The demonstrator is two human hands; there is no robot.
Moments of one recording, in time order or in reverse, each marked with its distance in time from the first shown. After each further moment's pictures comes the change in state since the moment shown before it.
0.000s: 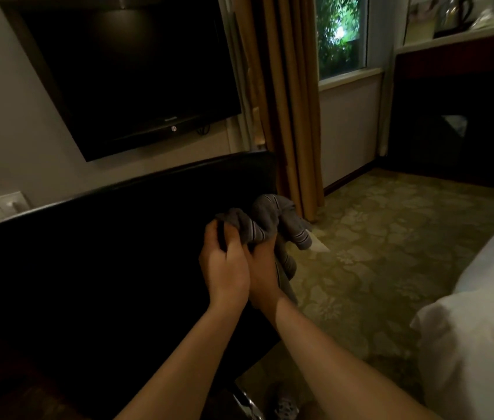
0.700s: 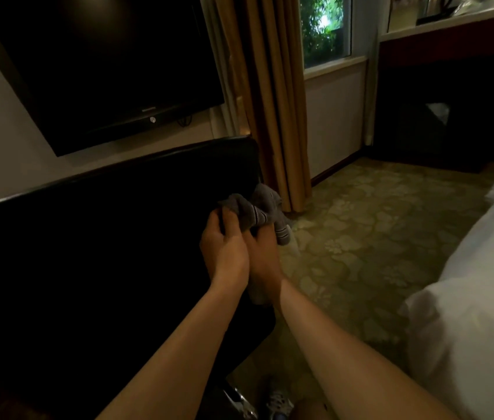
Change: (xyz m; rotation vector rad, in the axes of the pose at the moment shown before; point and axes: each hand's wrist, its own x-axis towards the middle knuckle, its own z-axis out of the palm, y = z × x) left_hand 0.012 -0.010 0.046 -0.028 -0.043 -0.091; right_hand 0.036 0.013 -0.031 -0.021 -0.059 -0.003
